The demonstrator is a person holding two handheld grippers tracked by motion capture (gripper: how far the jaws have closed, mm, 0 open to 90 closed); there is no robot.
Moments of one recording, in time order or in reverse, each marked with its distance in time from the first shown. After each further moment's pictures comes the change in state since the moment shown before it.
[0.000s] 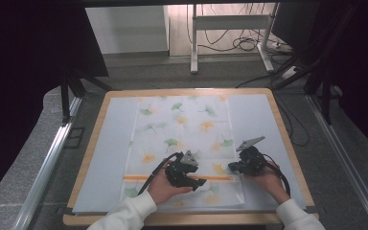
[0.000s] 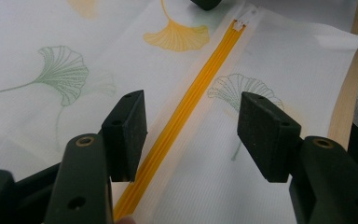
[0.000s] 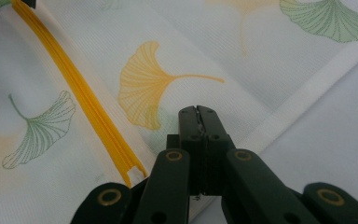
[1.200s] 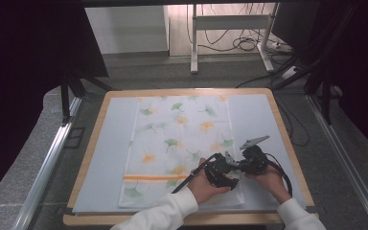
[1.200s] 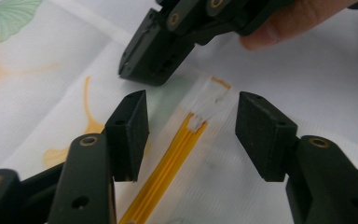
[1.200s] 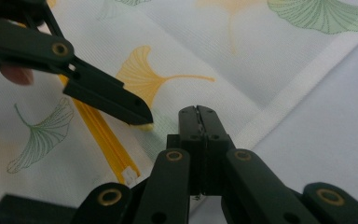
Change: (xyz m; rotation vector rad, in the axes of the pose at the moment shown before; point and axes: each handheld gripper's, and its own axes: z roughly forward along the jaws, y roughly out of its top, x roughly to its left) left arm -0.049 0.068 0.080 0.055 0.057 0.012; right arm -0.011 -0.006 -0.001 -0.037 0.044 0.062
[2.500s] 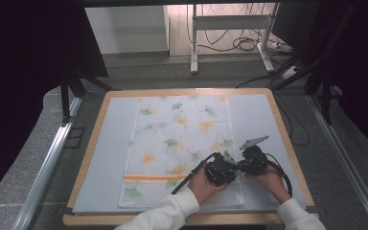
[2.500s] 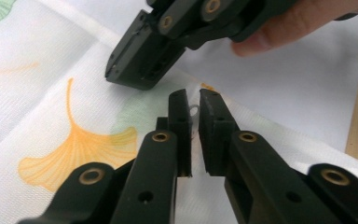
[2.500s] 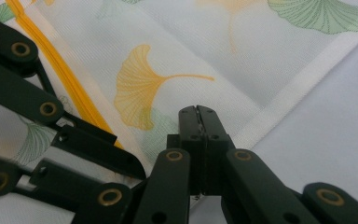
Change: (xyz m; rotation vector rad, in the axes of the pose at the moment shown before) left arm 0.010 -0.004 0.001 -0.022 -0.089 -0.056; right arm 0.001 0.000 0.000 0.007 -0.008 -0.011
